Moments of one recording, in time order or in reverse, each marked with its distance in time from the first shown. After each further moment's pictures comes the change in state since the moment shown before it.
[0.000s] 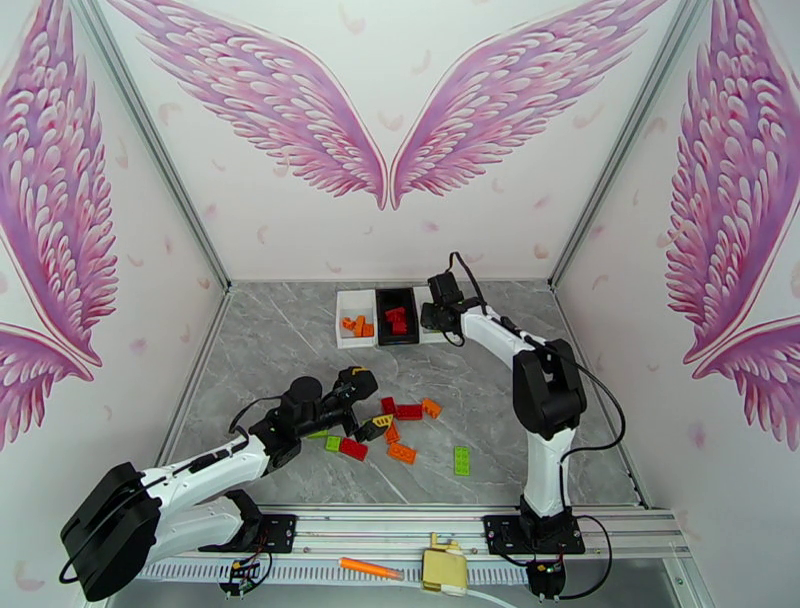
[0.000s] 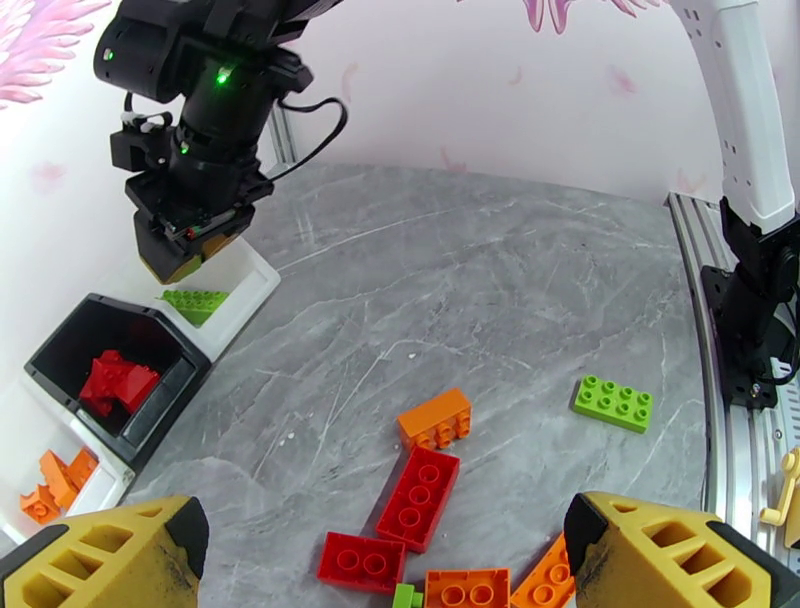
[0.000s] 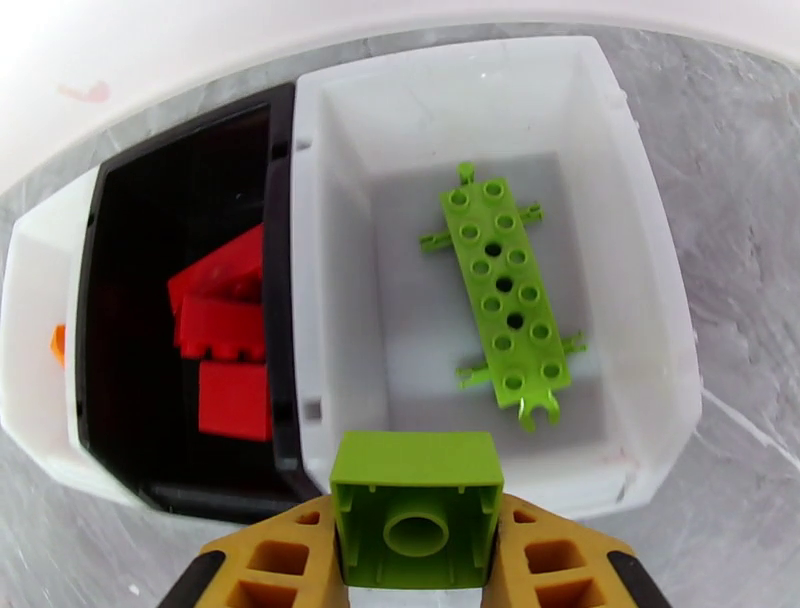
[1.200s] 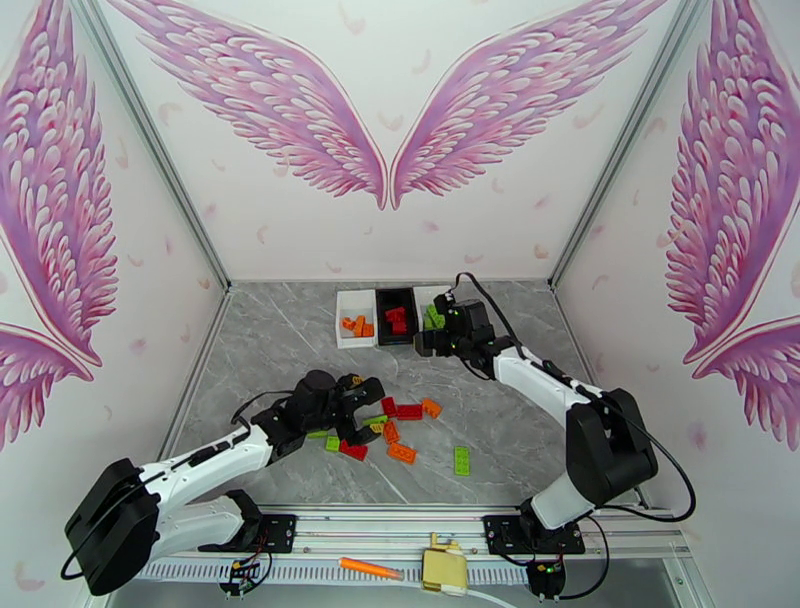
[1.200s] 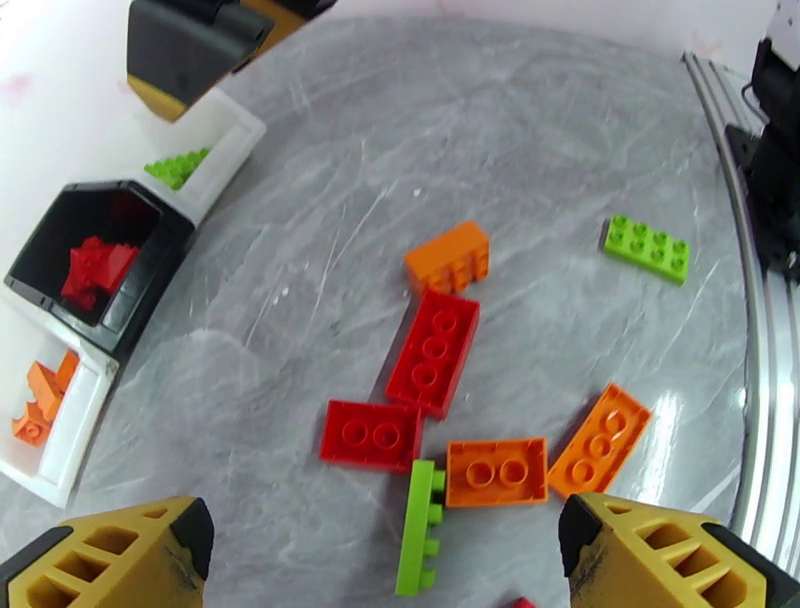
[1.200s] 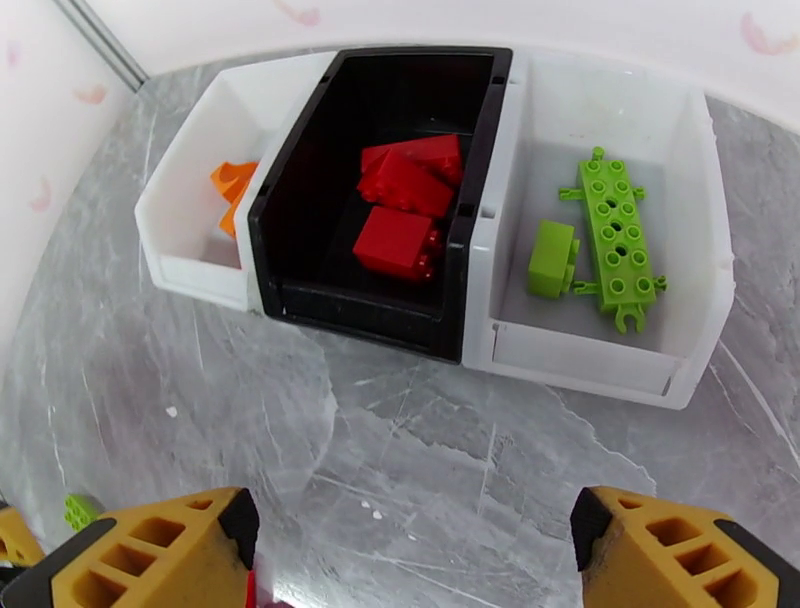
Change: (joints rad) left arm -0.001 0.060 0.151 -0.469 -0.115 0.184; right arm 0.016 -0.526 -0.621 0.286 -0.263 -0.284
